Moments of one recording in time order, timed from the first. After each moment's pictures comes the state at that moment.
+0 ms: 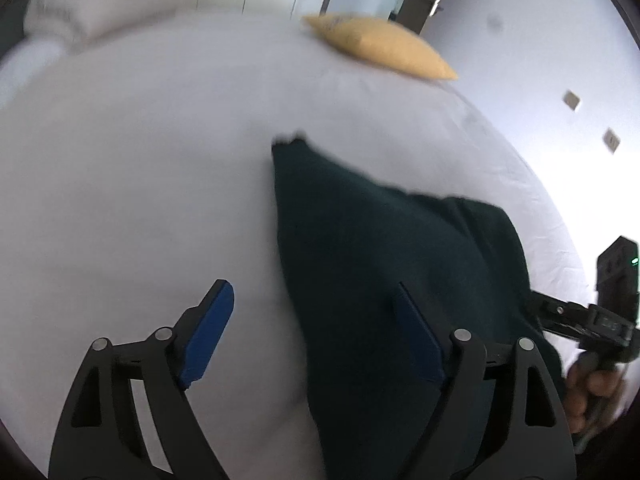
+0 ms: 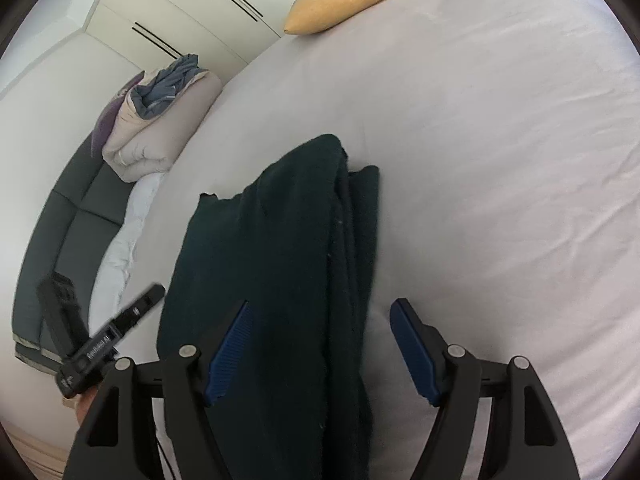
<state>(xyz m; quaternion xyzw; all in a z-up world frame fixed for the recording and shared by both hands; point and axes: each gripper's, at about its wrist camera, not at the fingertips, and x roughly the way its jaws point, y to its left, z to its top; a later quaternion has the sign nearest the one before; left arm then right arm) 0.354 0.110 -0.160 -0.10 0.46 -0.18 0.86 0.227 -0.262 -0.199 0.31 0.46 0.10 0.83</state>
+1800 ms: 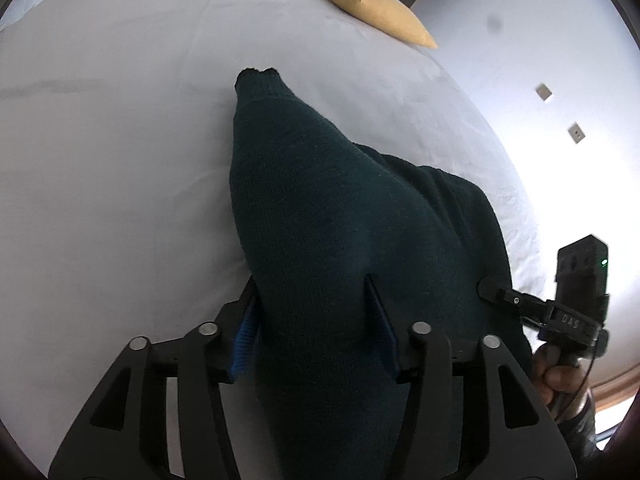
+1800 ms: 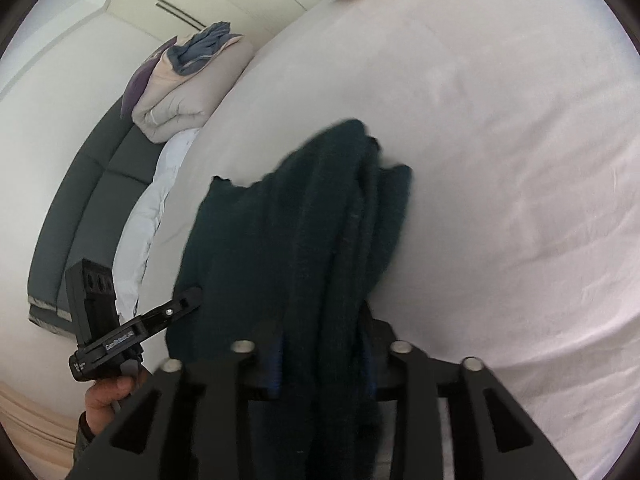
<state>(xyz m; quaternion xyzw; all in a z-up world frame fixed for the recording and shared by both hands) 0.237 0.181 -0.187 -0.14 0.51 -0.23 0.82 0.104 -0.167 -0.205 0.31 0.47 0.15 0.81</state>
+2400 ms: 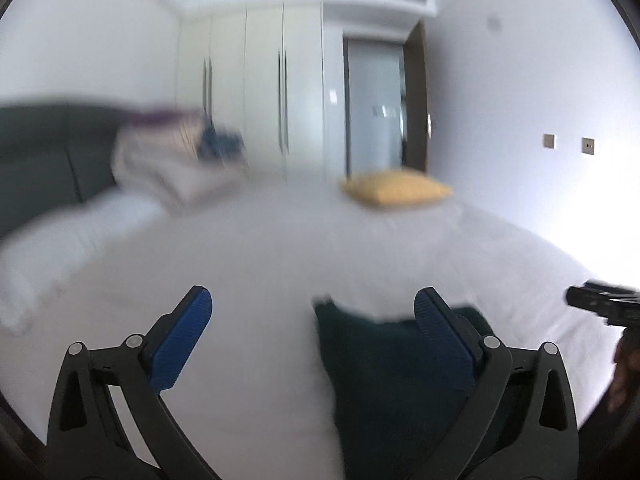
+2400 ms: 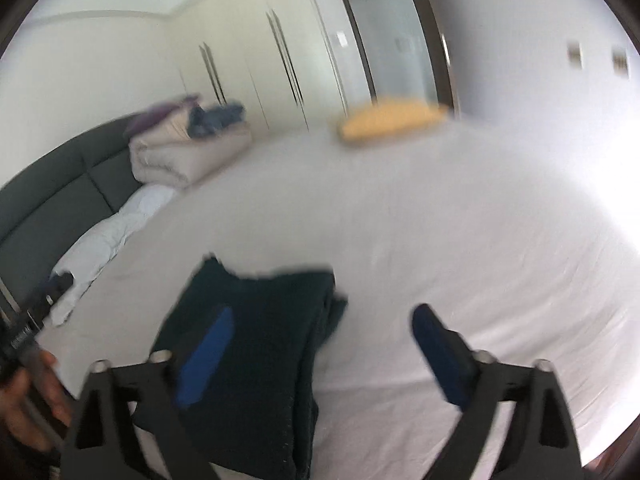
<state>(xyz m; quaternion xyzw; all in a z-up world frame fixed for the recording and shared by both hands) 0.044 0.208 -0.044 0.03 0.12 -0.07 0.99 0.007 -0.155 -0.068 0.11 0.27 0.03 0.96</state>
